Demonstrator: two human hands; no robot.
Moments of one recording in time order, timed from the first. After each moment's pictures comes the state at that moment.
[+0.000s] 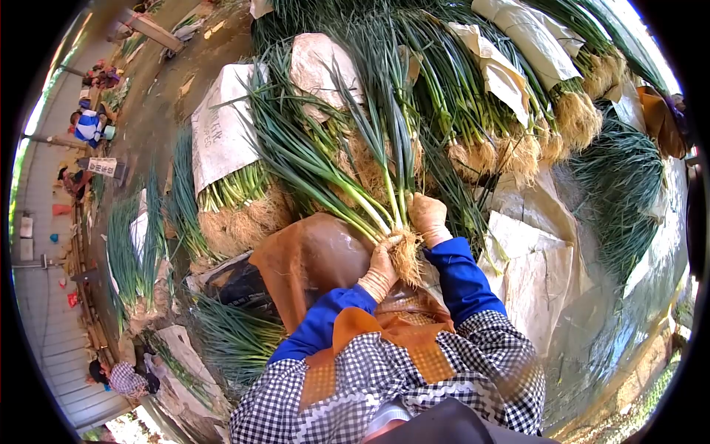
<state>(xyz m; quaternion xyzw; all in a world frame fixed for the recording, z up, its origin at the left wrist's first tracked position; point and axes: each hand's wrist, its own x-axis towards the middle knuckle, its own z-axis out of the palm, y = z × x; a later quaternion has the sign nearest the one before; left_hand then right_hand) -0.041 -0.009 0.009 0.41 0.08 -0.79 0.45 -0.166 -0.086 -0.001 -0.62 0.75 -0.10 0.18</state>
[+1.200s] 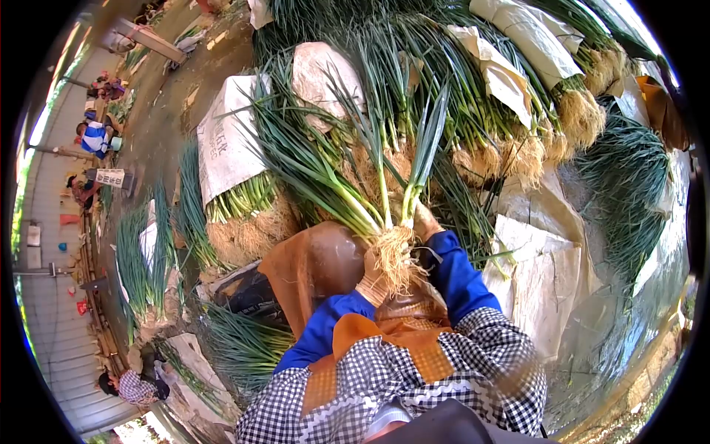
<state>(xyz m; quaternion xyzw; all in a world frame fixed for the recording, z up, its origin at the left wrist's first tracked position) -0.024 -0.024 0.037 0.21 0.09 -0.88 0.43 -0.152 -0.106 -0.050 -0.21 0.30 -0.50 0.78</state>
